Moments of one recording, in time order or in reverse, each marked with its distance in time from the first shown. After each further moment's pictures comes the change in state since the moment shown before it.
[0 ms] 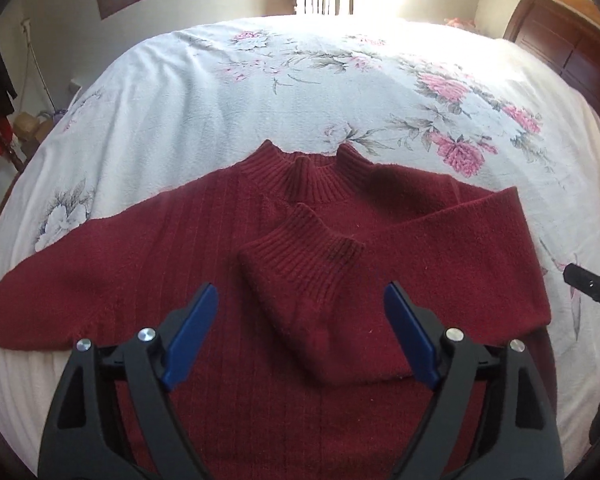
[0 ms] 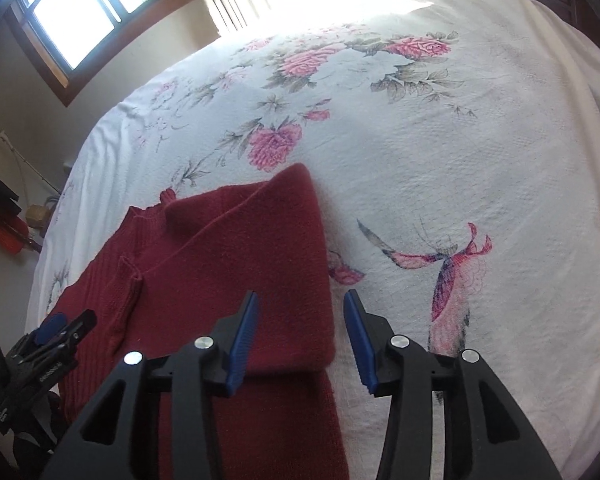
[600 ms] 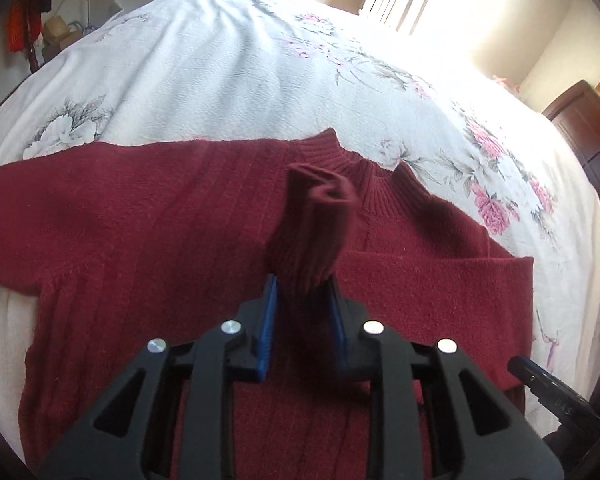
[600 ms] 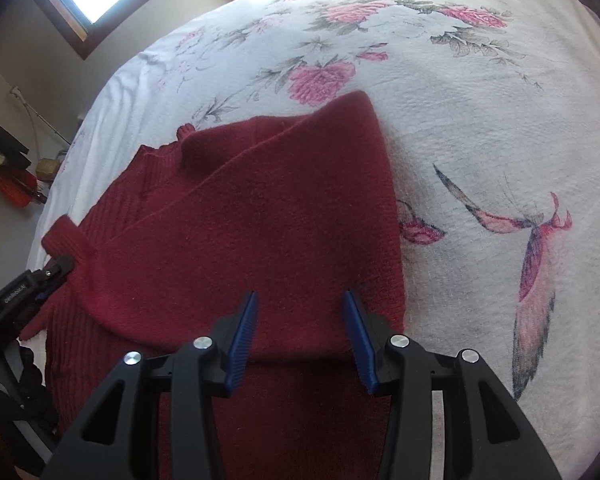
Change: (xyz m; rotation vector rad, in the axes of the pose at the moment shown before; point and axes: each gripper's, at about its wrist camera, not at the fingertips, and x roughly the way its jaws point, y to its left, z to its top) left arm 0.010 0.108 -0.020 -0.396 -0.015 -0.138; right arm 0.051 0.030 -0.022 -0.093 0.129 0.027
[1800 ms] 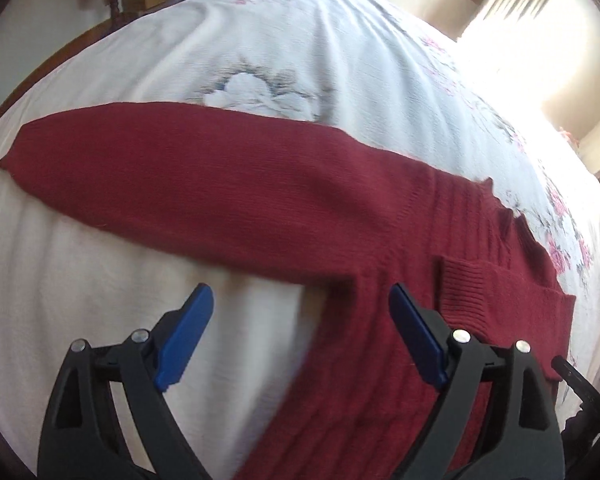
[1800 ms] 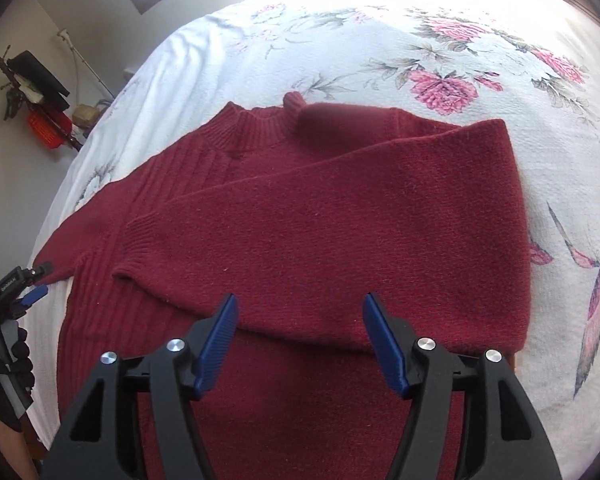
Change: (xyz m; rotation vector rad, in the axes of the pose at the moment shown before) left arm -0.064 0.226 0.001 -0.273 0.038 0.156; right arm 0.003 0.090 -0.009 -0.206 0.043 0.073
